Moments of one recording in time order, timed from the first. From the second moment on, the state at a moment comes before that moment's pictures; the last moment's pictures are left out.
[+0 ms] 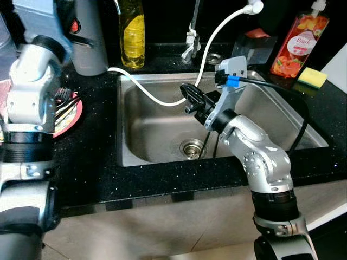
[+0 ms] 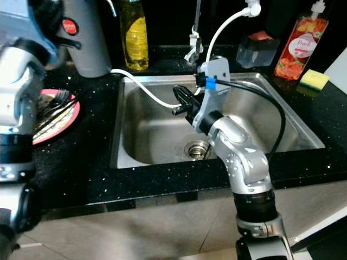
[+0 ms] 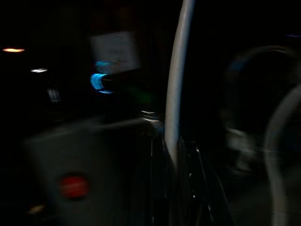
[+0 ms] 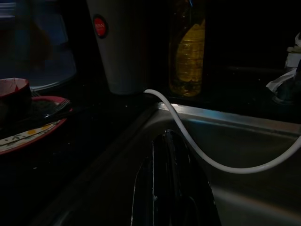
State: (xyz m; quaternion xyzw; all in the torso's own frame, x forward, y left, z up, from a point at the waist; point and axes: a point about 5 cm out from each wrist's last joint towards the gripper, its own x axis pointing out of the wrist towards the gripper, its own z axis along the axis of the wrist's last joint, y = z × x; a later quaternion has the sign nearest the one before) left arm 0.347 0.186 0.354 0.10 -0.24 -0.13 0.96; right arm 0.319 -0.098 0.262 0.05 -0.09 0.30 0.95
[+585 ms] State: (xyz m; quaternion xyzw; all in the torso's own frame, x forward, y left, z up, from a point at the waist) left arm 0.389 0.114 0.270 -0.03 0.06 -0.28 0.96; right arm 0.332 -0.126 0.275 0.03 -0.12 0.21 0.97
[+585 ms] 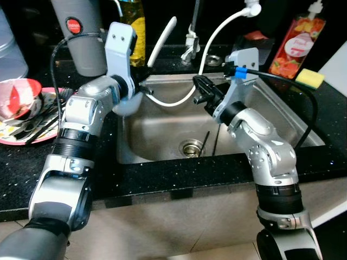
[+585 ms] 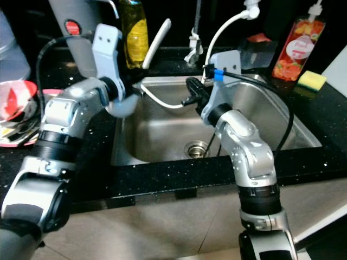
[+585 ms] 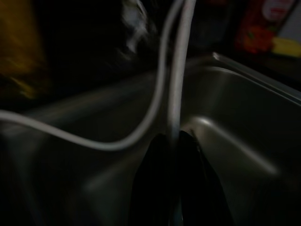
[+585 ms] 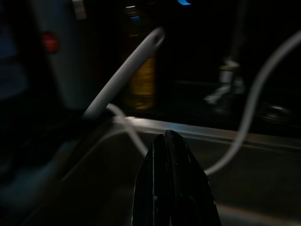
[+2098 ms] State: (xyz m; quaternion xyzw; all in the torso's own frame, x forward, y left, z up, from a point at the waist) left arm 0.374 0.206 0.268 0.10 0.06 -0.01 0.99; right arm 0.297 -0.093 0.262 0.01 -0.10 0.40 0.91
